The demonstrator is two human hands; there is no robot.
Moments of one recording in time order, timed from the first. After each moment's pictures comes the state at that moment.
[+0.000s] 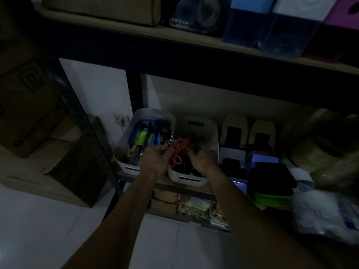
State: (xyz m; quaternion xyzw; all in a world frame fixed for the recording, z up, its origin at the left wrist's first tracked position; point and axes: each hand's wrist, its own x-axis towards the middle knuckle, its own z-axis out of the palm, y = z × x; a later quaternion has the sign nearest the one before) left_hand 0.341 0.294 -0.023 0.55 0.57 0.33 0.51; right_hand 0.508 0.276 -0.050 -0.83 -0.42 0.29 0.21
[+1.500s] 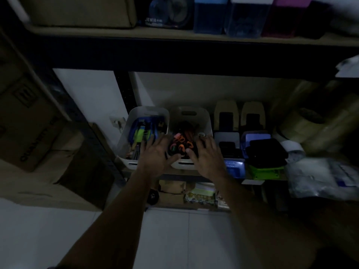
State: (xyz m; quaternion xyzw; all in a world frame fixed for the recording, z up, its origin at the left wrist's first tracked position) left_hand 0.323 0.289 -0.033 0.87 0.46 0.09 0.15; right_hand 0.499 0.207 -0.046 -0.81 -0.57 0.07 0.13
